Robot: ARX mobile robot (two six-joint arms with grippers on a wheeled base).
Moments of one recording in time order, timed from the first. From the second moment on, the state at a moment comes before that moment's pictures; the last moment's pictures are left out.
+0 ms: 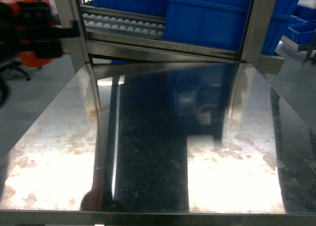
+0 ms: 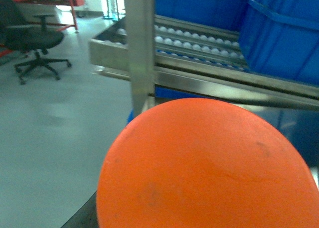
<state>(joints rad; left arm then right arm) -0.24 1.55 0.66 0.83 -0.37 -0.06 0.00 0.00 0.01 -0.01 0.00 0.00</state>
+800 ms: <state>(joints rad) -0.11 0.86 0.33 0.53 -0.12 -0.02 0.00 0.00 0.01 -0.01 0.00 0.00</state>
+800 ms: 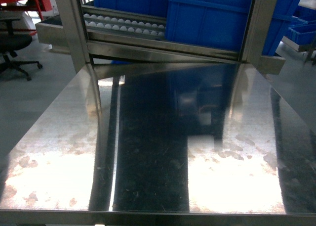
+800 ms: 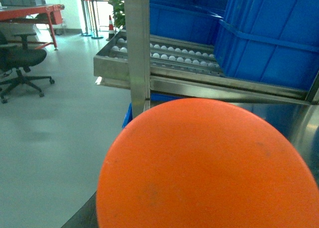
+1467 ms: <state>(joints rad) 0.00 0.52 0.07 0.44 0.00 -0.02 0.00 0.00 0.01 -0.01 0.00 0.00</state>
